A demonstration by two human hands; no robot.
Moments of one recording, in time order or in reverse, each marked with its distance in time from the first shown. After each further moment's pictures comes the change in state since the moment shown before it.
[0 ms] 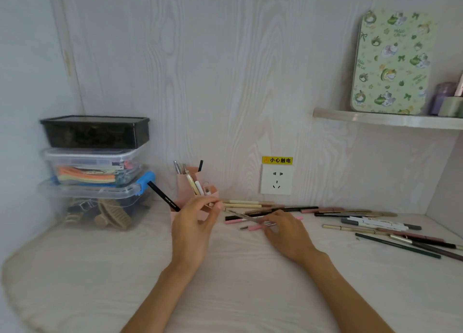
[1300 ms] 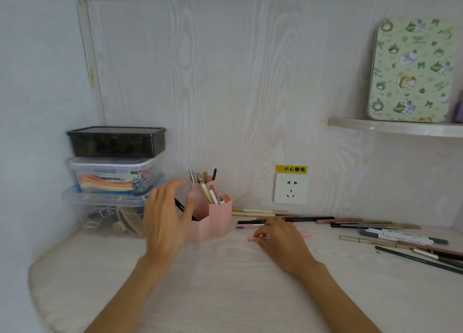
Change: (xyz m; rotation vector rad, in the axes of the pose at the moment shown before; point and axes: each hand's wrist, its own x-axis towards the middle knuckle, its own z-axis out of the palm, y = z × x) left_hand 0.042 -0.028 -0.059 0.573 0.151 0.185; right_hand 0.010 -0.034 0.011 -0.061 0.015 -0.200
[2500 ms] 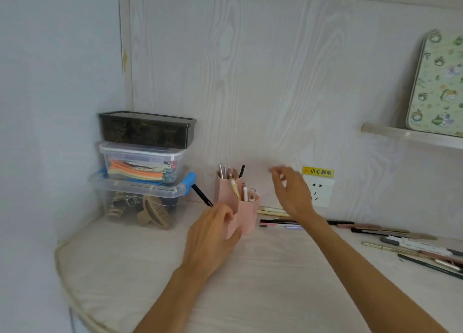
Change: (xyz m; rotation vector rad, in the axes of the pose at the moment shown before) left_hand -0.037 -0.014 0.007 -0.119 -0.412 -0.023; right_hand 0.093 -0.044 -0.020 0.281 0.377 0.172
